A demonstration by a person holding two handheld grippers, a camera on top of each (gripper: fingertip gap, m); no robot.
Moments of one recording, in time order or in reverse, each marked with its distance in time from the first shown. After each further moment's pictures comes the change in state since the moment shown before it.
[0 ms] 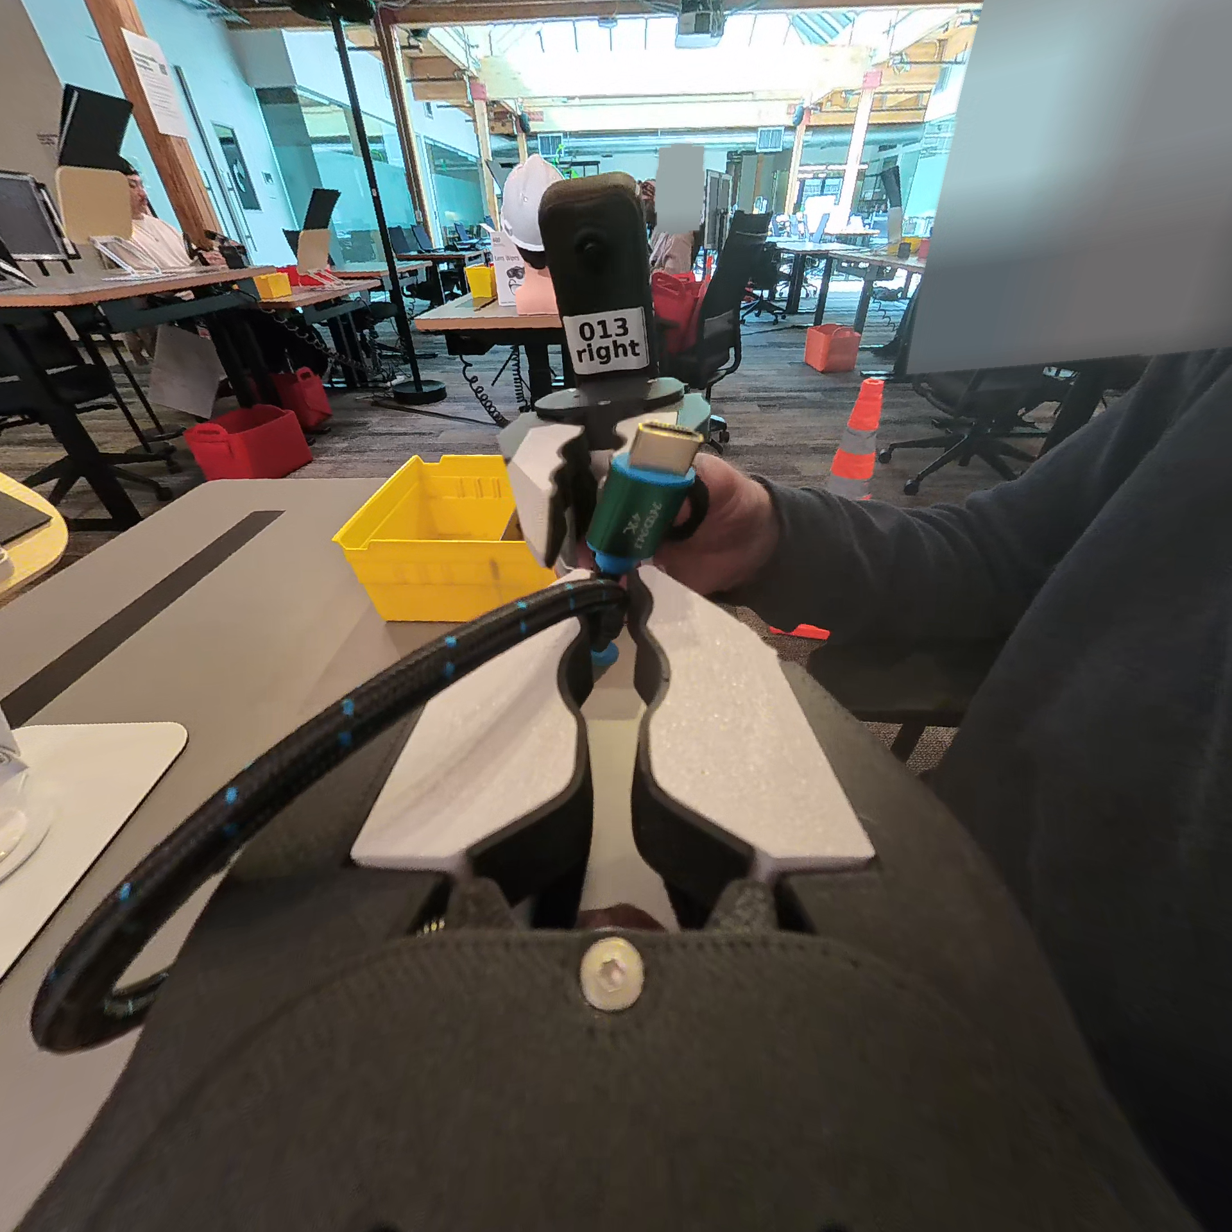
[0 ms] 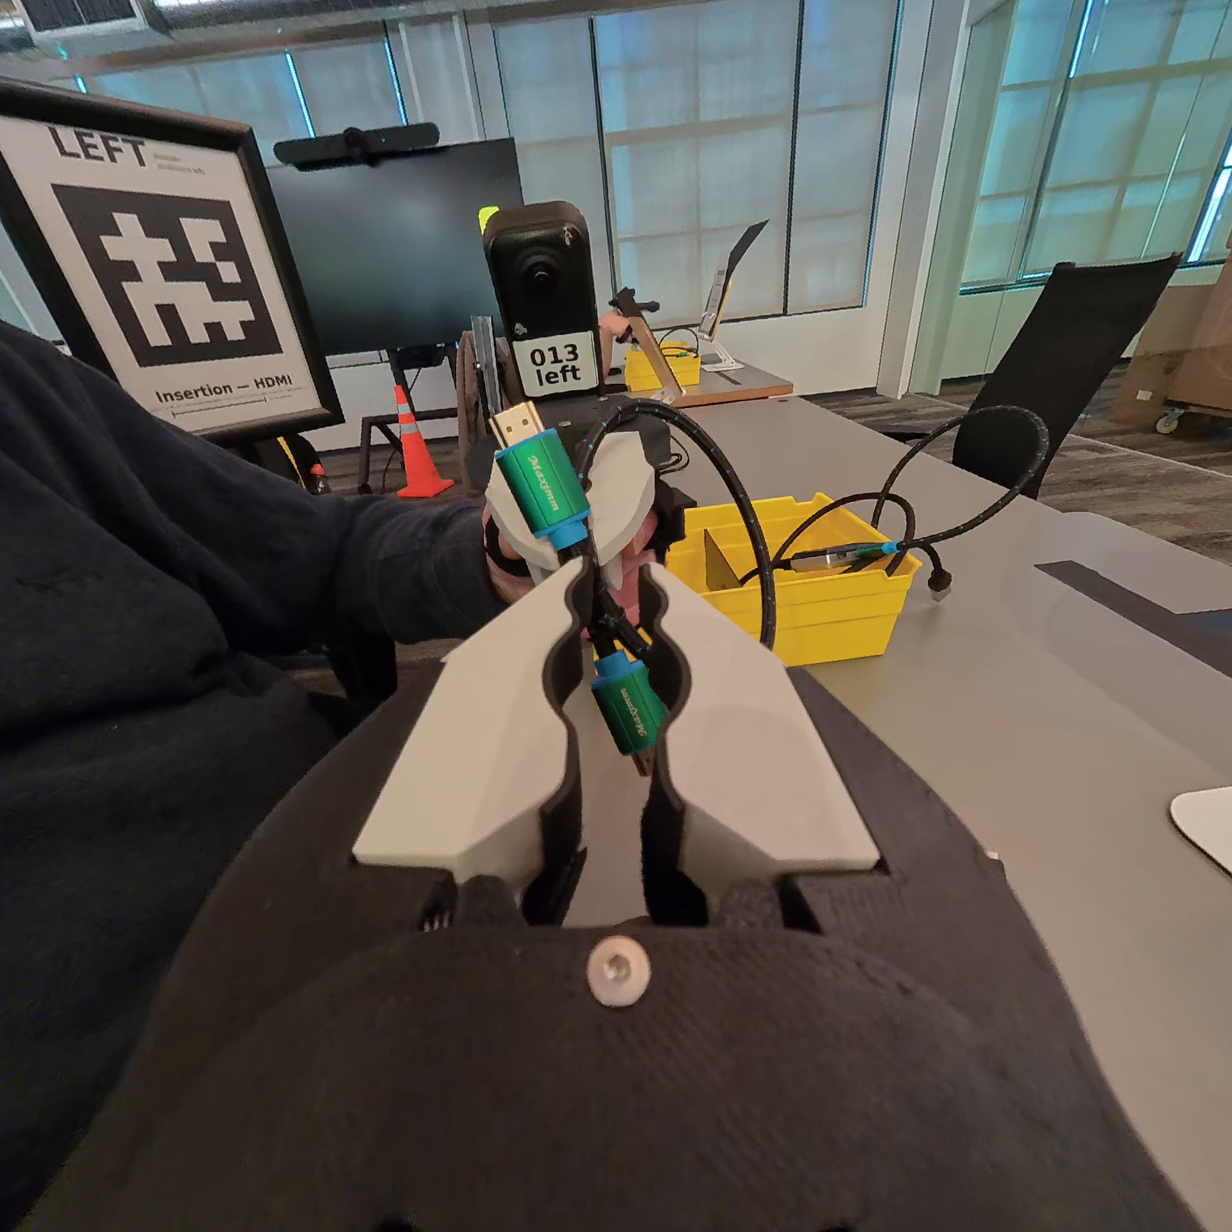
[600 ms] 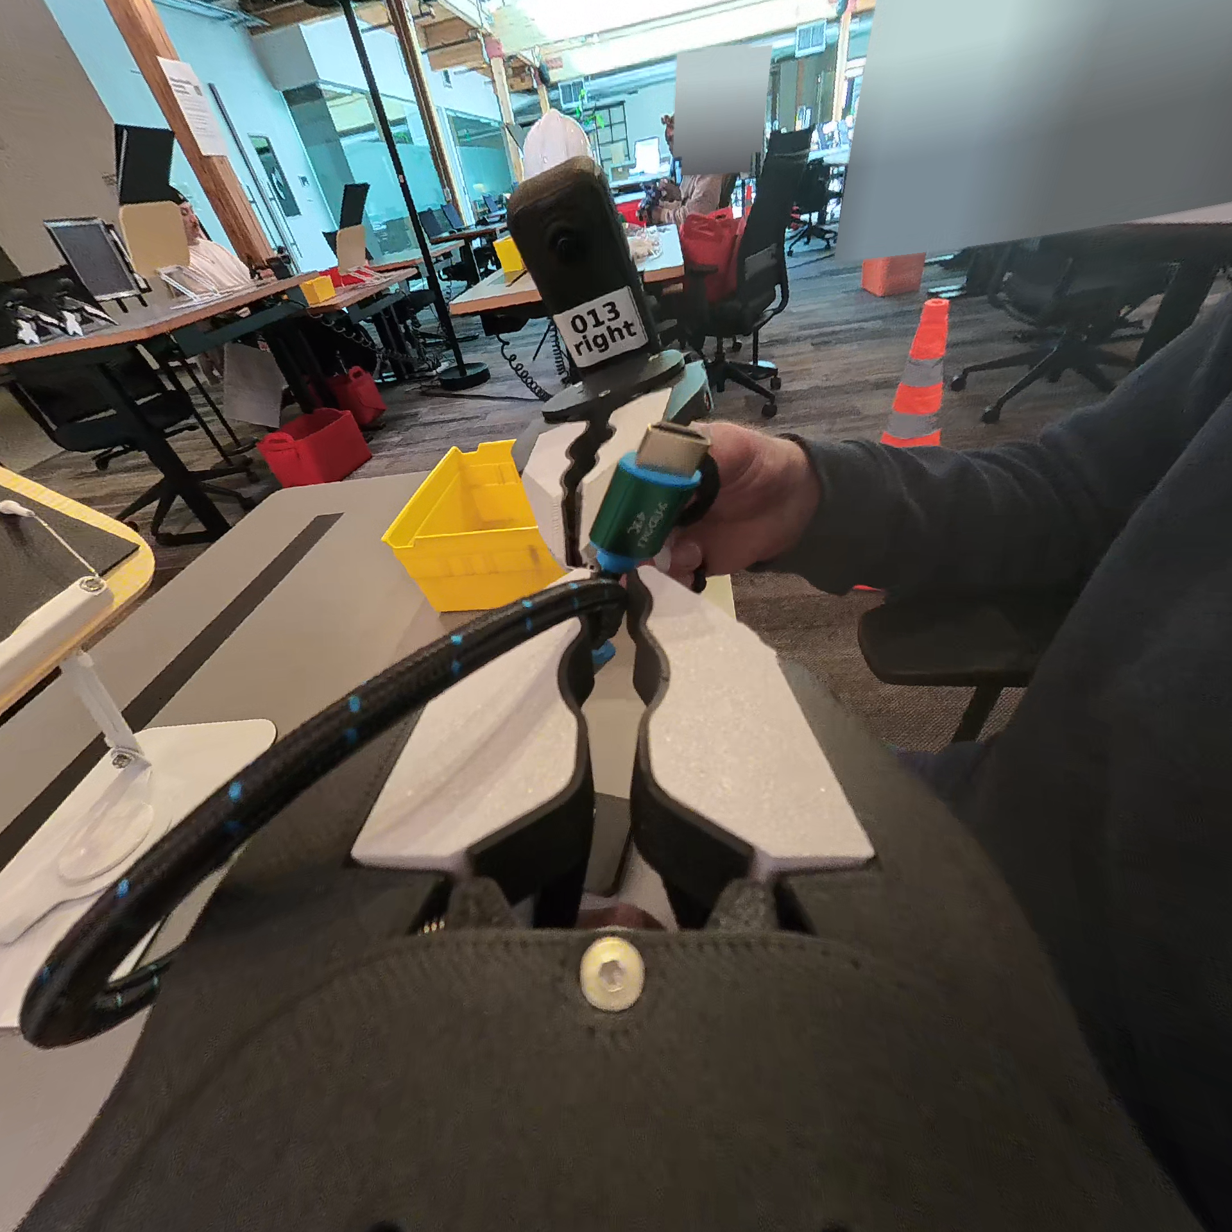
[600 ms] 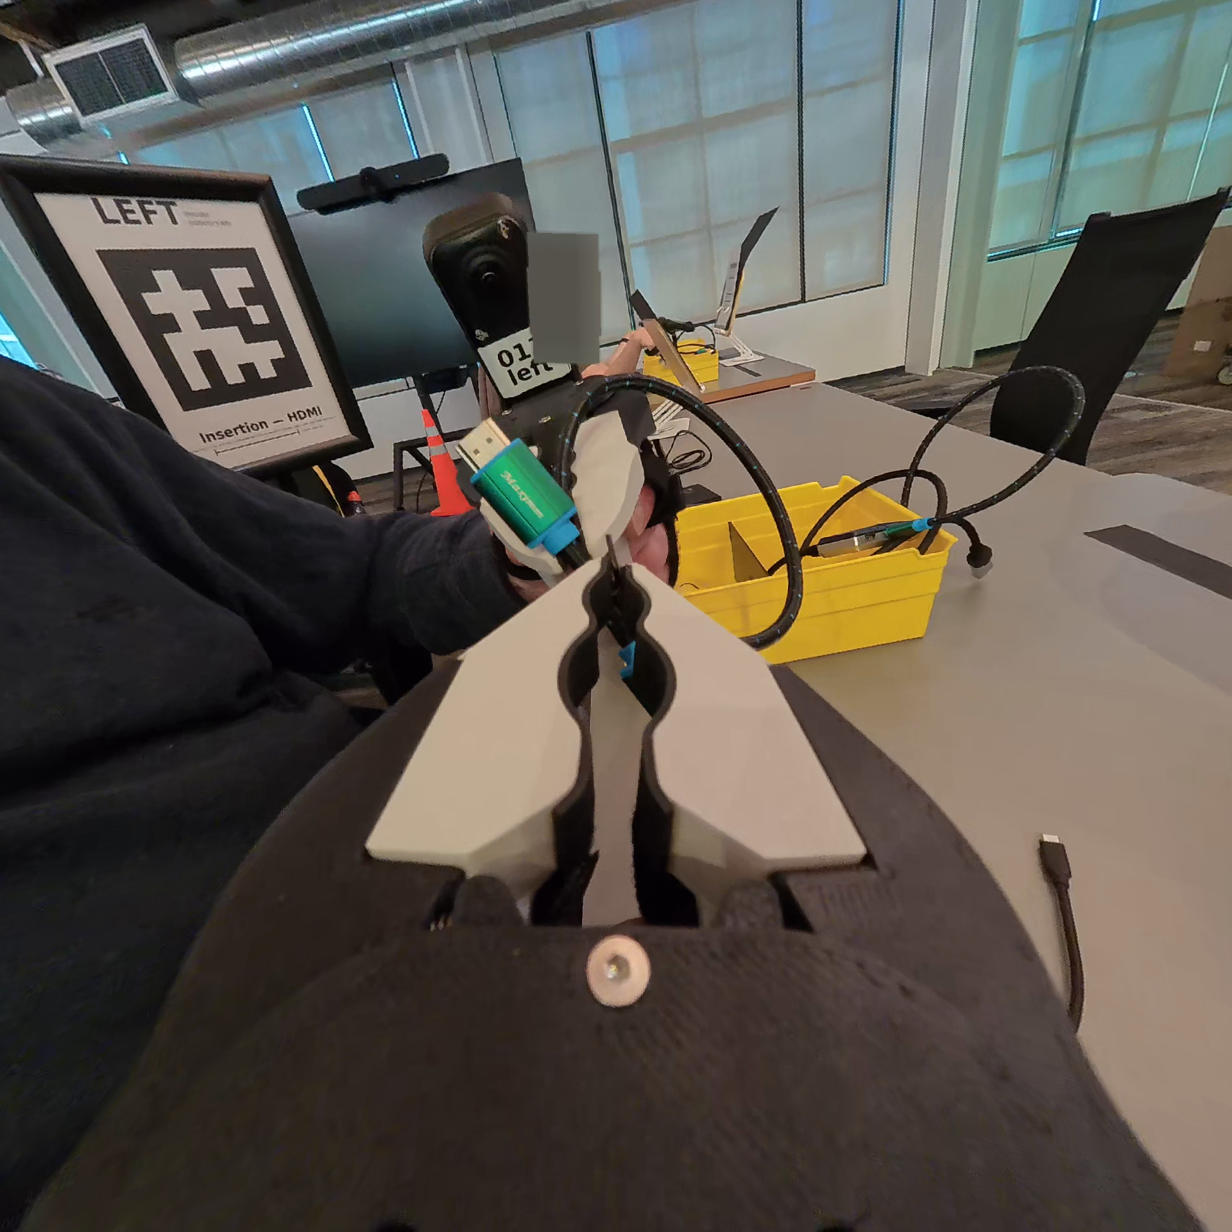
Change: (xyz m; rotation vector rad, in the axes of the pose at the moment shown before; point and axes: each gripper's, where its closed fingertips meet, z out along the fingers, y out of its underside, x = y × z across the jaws) left arm 0.002 0.002 0.002 -0.066 -0.059 0.131; right arm -0.002 0.002 -0.003 0.011 -0.022 0.092
